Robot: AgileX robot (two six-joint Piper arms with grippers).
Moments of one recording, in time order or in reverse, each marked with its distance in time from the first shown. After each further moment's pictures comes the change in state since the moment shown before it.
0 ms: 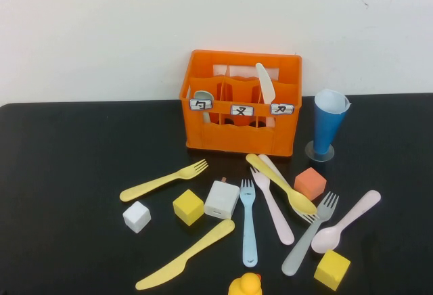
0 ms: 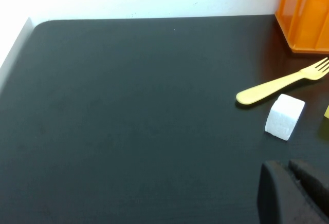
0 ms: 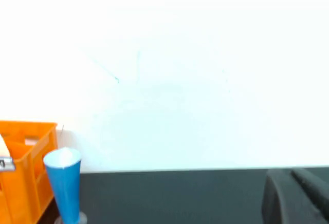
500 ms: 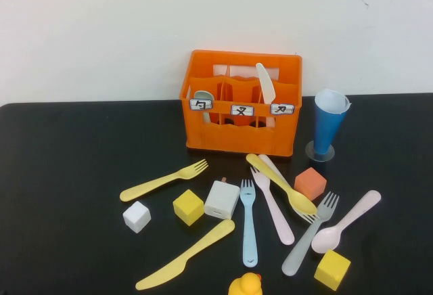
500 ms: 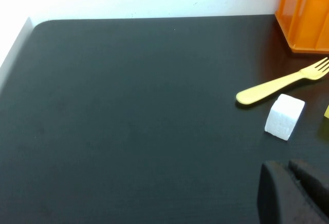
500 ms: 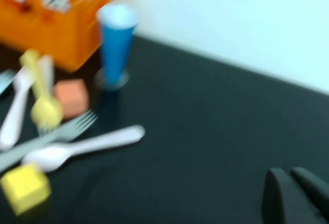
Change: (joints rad) right arm 0.012 0.377 -0.313 0.216 0.415 -0.478; left arm 0.000 0.000 0.000 0.000 0.000 0.000
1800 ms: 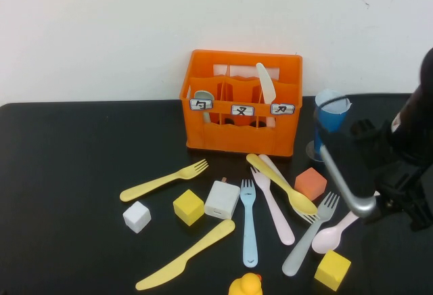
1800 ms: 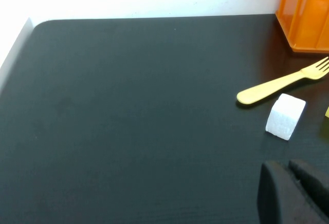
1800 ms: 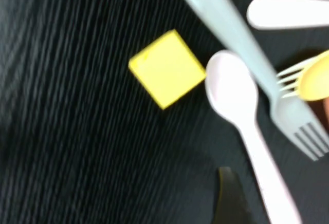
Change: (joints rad) right arm 0.444 1.314 -0.660 -0.013 0.299 -1.084; left arm 0.000 0.000 0.000 0.000 0.000 0.002
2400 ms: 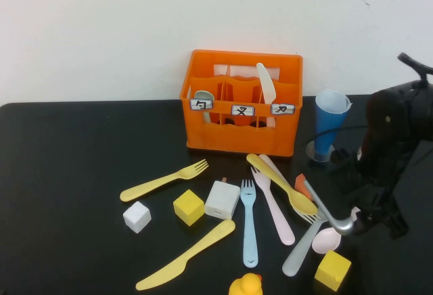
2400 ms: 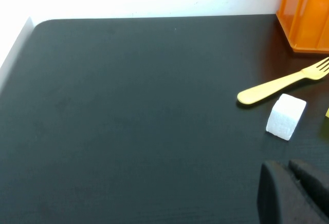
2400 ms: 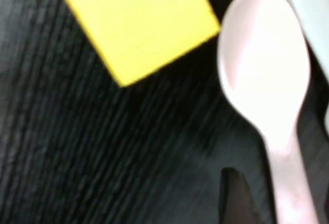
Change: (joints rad) right arm 0.000 0.275 -0.035 -0.121 -0.135 -0.058; left arm 0.000 0.000 0.000 0.000 0.000 -0.002
